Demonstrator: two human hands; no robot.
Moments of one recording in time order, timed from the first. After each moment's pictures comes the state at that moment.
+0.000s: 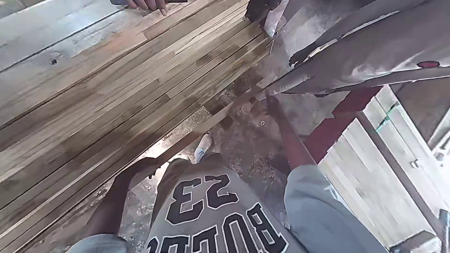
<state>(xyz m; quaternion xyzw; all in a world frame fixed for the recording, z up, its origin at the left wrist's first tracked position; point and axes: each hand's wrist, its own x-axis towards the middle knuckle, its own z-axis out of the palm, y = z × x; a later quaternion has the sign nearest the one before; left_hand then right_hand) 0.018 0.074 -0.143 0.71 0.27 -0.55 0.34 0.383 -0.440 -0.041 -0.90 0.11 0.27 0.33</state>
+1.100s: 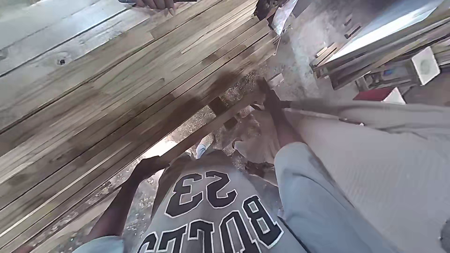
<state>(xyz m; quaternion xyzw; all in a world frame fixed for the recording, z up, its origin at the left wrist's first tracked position) -0.007 0.073 -0.139 0.81 0.21 -0.47 0.28 0.426 -0.409 -0.081 -0.97 -0.01 0.23 0.05</state>
